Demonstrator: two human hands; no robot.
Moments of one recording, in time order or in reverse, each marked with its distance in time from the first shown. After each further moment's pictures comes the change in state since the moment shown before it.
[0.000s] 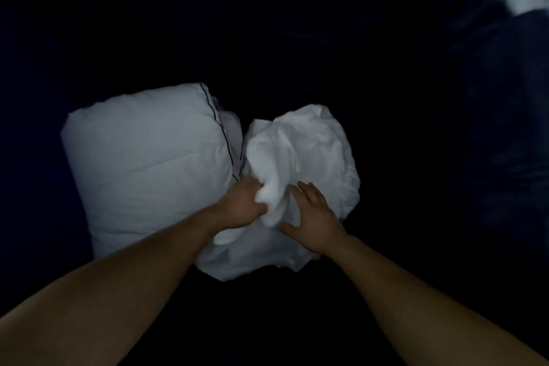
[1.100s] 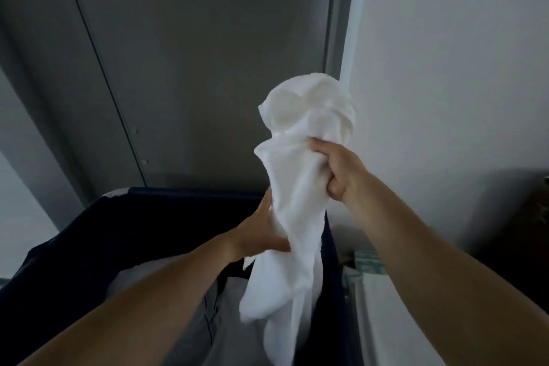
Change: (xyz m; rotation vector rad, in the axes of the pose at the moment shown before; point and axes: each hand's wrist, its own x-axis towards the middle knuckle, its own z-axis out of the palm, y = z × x) left_hand -0.245 0.436 -0.012 -0.157 0.228 0.539; right_hand -0.394 -0.138 -0.439 1.357 0.474 -0.240
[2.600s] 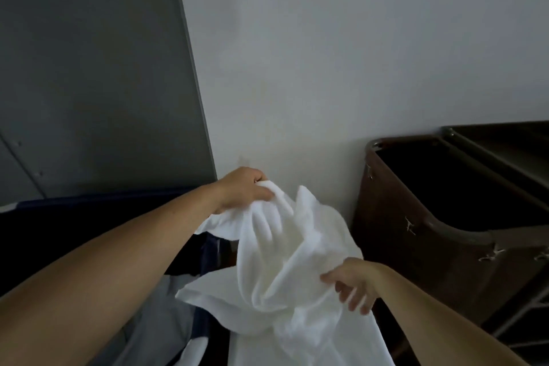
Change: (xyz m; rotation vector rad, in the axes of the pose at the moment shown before) left_hand 0.098 0.182 0.253 0.421 -0.009 -0.127; right_hand -0.085 0.085 -0.449 -0.998 -0.021 0.727
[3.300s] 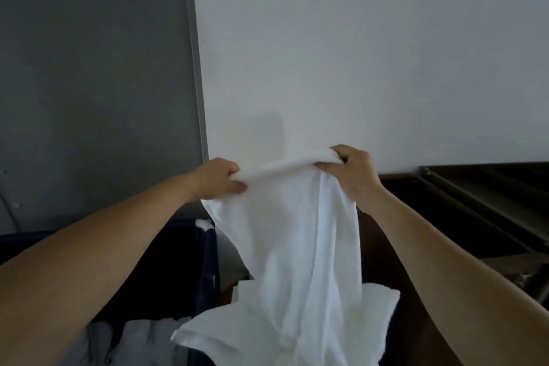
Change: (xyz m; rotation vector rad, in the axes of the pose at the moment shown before) left_hand -0.016 -0.003 -0.105 0.250 0.173 0.158; right_hand -0.183 -0.145 -0.072 0.391 0.812 -1.099
